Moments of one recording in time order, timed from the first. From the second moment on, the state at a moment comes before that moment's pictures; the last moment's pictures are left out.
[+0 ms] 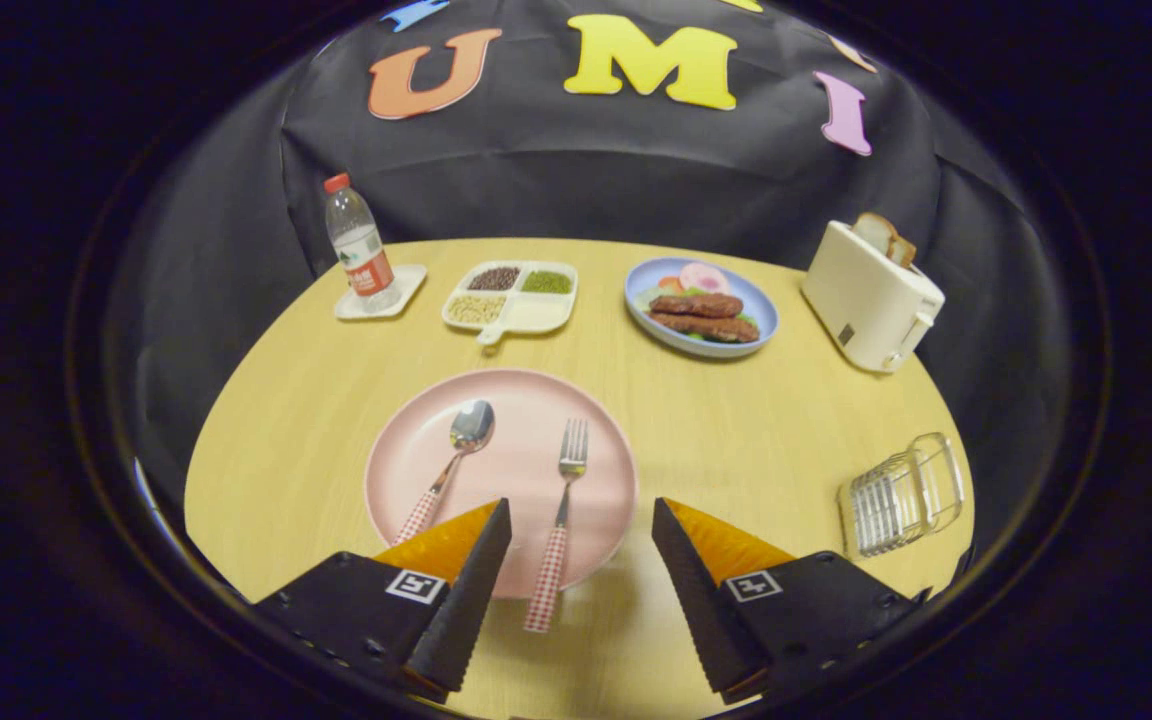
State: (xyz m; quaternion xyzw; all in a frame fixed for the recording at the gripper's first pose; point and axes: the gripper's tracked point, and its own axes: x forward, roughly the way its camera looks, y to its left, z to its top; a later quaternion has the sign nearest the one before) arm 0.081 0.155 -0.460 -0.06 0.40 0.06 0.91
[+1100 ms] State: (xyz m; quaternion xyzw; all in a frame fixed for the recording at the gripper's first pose) arm 0.081 0.154 -0.468 -0.03 0.48 0.06 0.88
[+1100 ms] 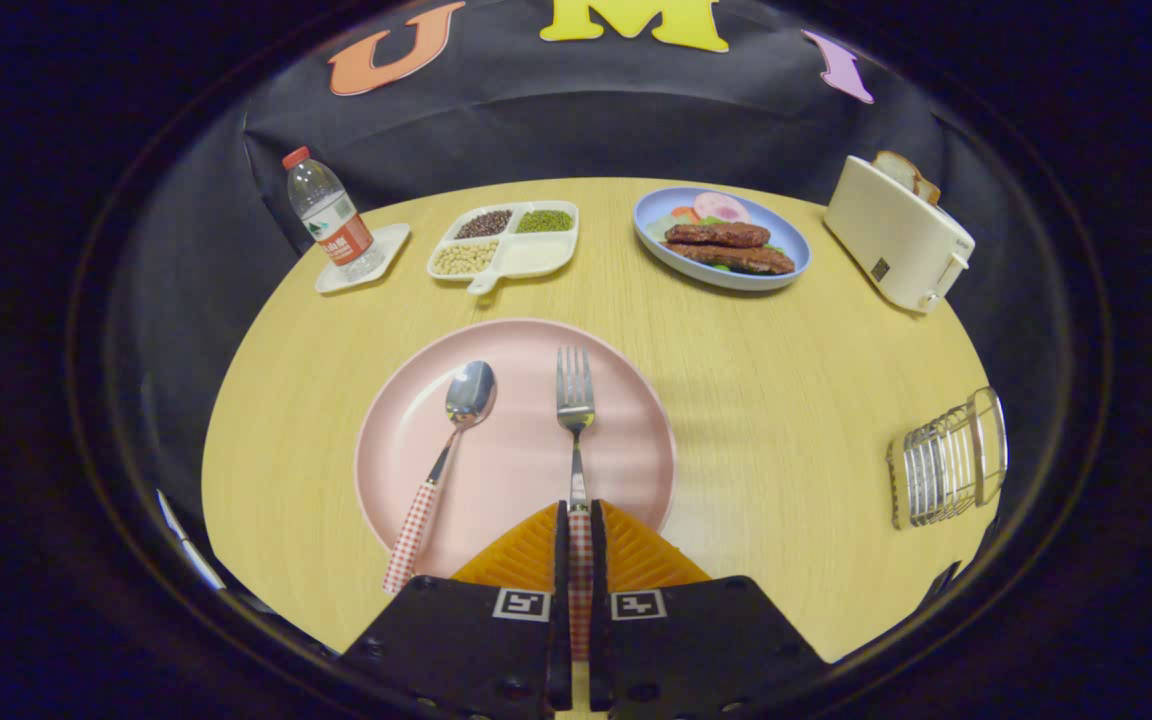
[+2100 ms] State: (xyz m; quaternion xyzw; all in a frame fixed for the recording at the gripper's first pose) arm 0.051 -0.048 -0.329 -0.02 0.45 0.05 0.89
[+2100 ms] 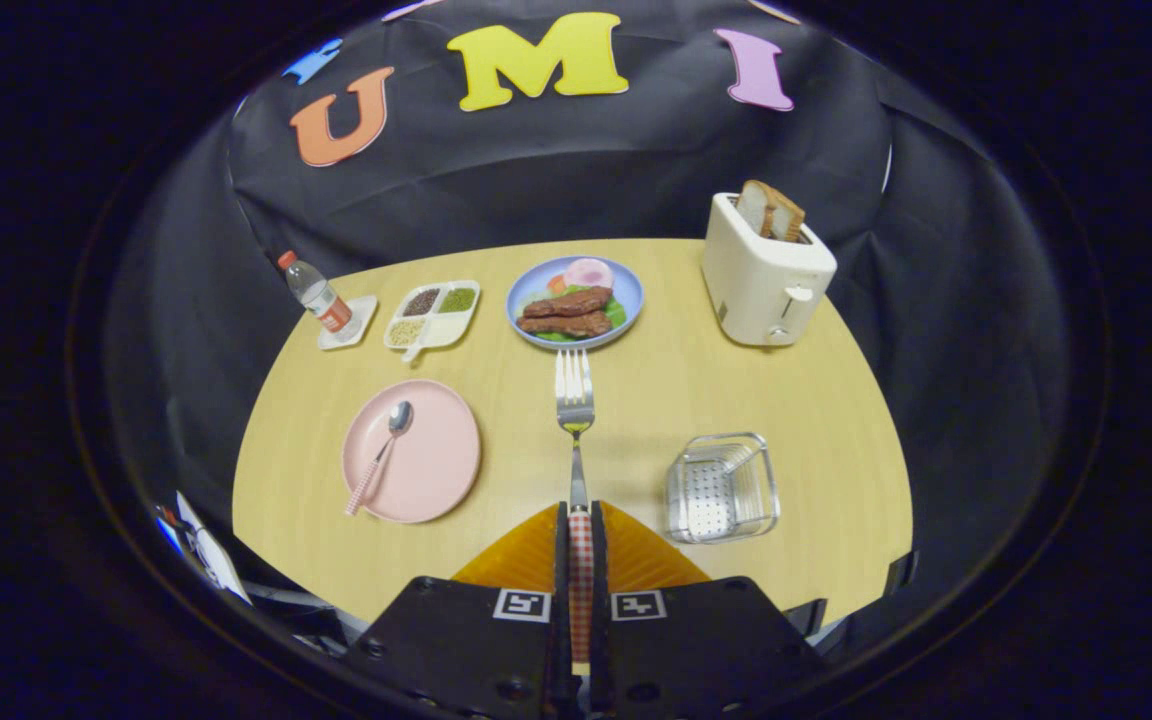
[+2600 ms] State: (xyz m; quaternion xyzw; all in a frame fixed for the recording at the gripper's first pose) arm 0.031 -0.131 -0.339 -0.04 0.50 0.04 0.86
